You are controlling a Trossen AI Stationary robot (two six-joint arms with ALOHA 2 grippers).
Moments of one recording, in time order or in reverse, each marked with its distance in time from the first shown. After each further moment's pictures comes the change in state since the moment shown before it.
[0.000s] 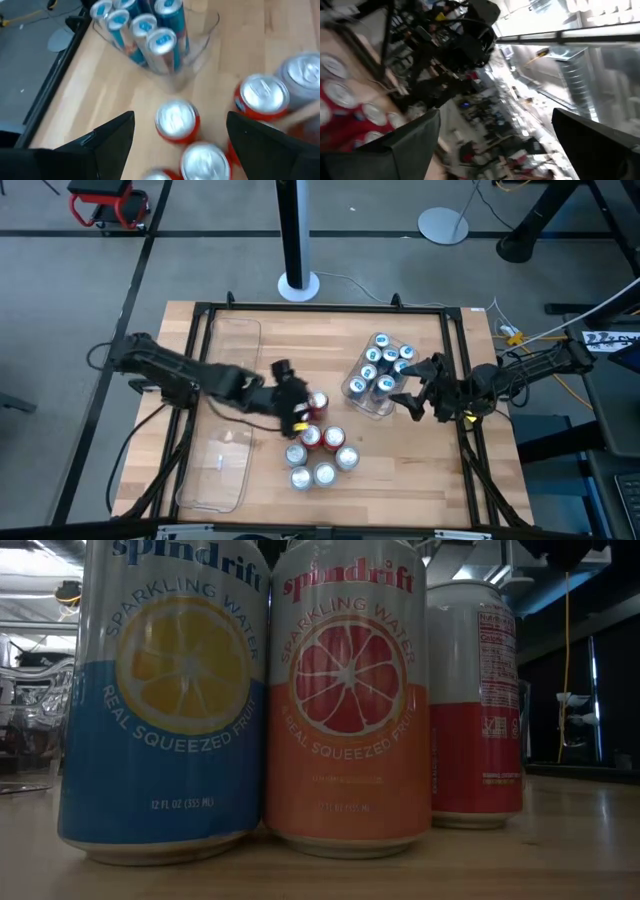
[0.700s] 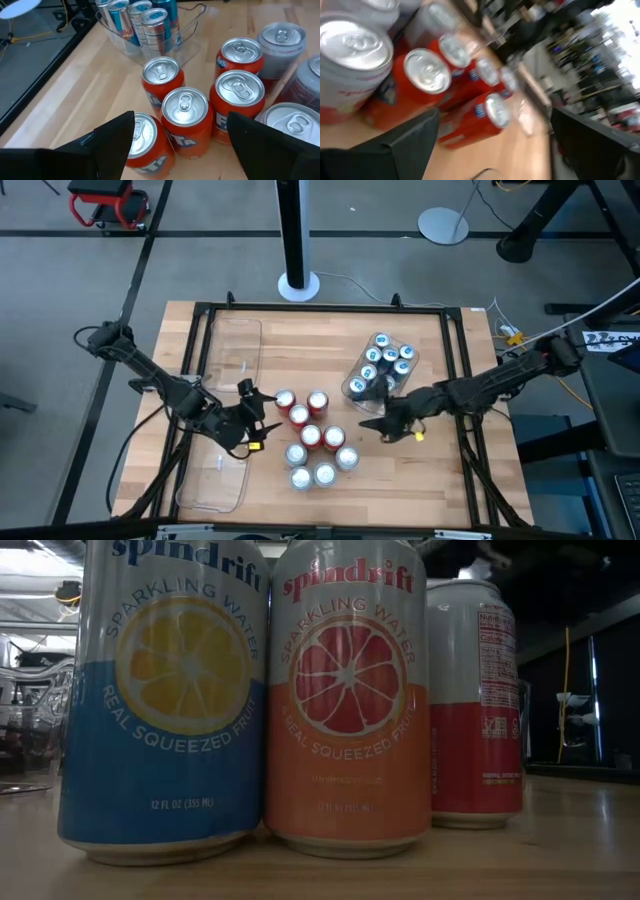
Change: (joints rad) left arm -0.274 -0.303 -0.527 0.305 -0.239 -0.189; right arm 0.000 0.501 0.237 -0.333 -0.011 0.374
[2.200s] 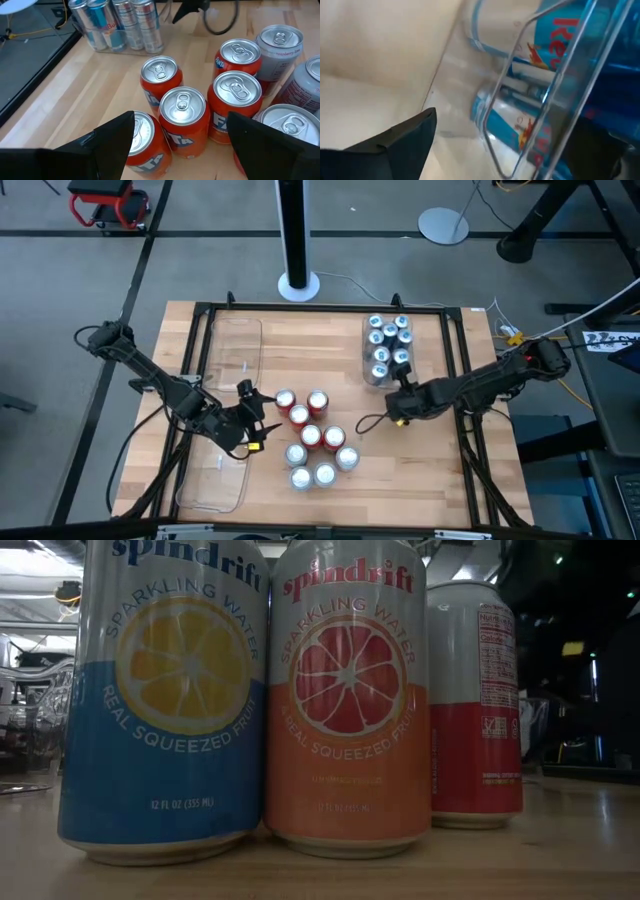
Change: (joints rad) left arm -0.004 0.001 0.000 -0.003 -0.003 -0.030; right arm -0.101 0.160 0.037 -0.936 0.404 0.467
